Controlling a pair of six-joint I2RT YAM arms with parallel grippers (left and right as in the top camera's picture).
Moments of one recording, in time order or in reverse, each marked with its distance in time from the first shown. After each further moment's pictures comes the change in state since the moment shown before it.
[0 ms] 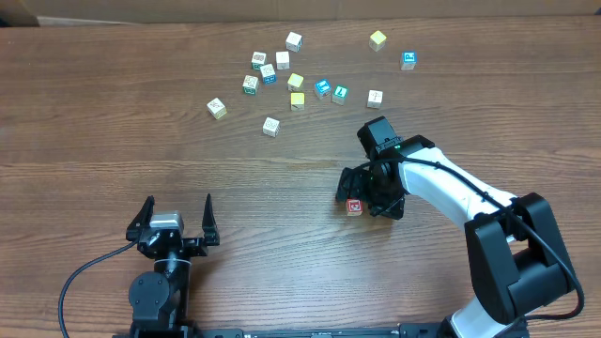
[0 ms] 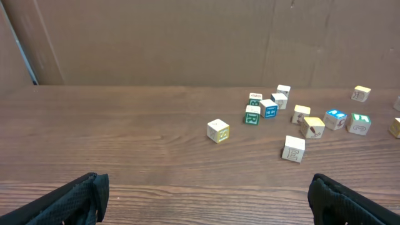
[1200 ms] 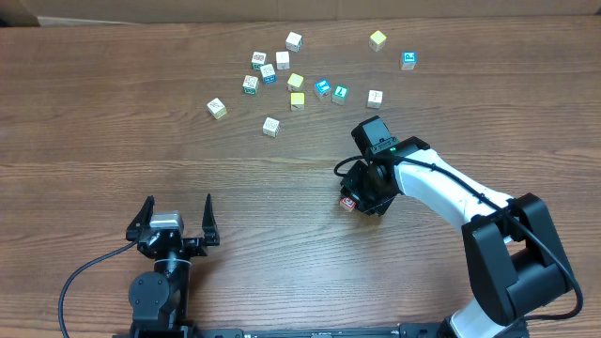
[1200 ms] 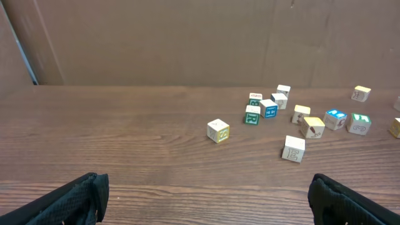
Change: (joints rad) left arm 0.000 0.000 0.000 0.000 0.000 0.000; right arm 0.025 0.000 0.000 0.070 -0.019 0.465
